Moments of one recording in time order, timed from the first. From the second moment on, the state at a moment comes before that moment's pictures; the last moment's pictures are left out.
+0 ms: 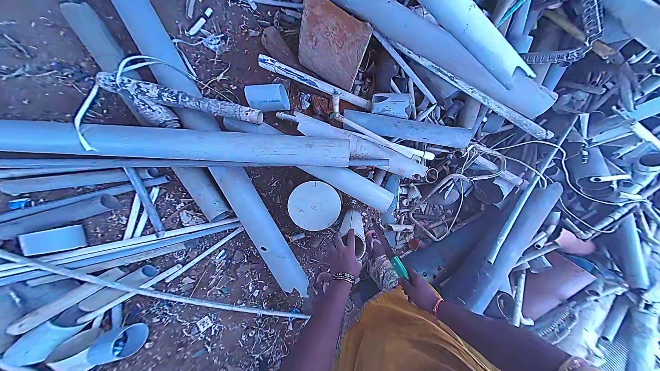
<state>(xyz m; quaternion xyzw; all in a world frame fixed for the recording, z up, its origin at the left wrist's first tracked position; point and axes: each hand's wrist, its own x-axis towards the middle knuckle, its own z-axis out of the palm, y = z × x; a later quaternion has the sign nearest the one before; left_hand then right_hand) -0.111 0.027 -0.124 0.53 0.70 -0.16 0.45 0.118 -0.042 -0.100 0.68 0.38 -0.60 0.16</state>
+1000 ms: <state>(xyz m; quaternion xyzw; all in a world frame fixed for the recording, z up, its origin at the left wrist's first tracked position) -0.097 0.031 -0.174 0.48 0.77 0.14 0.40 0.073 0.049 -0.149 0.64 0.40 -0.66 -0.04</state>
